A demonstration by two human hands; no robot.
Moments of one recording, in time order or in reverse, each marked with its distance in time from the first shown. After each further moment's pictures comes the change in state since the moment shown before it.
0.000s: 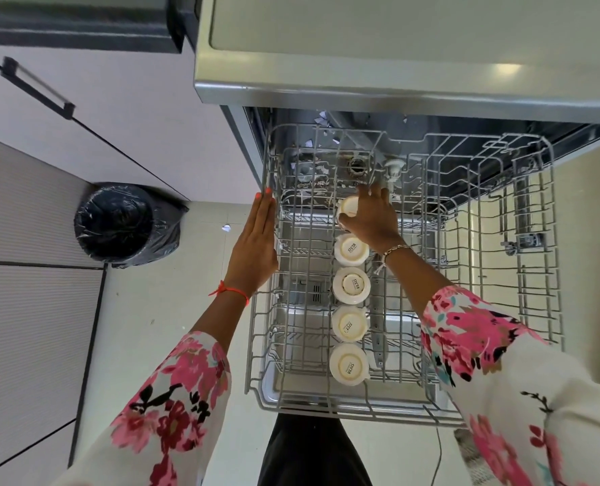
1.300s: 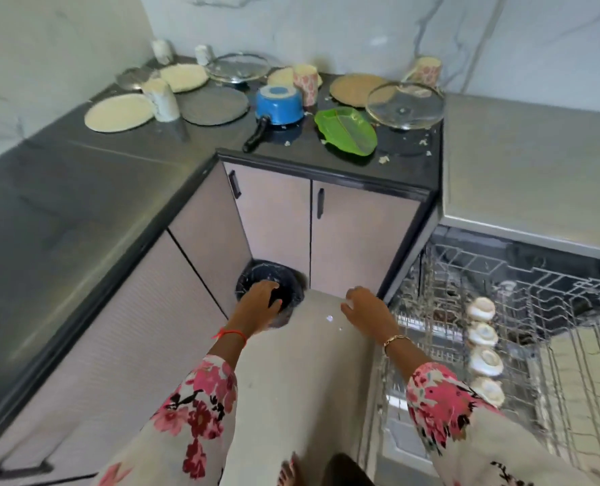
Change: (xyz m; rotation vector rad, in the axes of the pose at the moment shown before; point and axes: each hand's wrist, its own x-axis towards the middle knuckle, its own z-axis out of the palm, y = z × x) left_hand -0.253 -0.223 -0.277 -0.131 0.026 -0.344; right_hand -0.216 -0.372 -0.009 -0.045 -0.049 -0.388
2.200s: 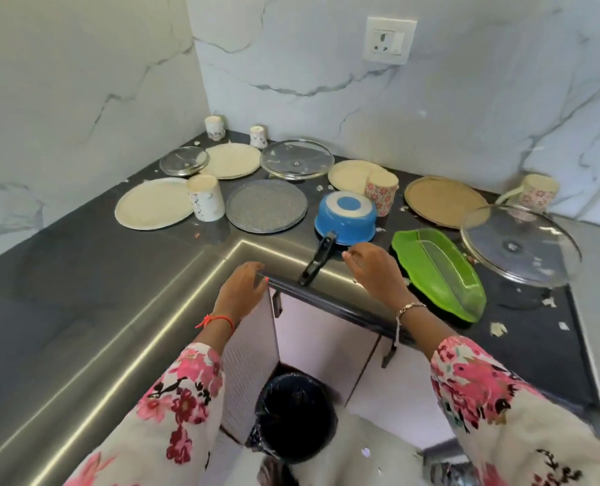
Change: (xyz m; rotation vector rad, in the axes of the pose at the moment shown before) left_hand 0.314 -0.119 -0.235 -0.059 0.360 -0.073; right_hand 0.391 -0.151 -0.188 0.134 0.413 -0.300
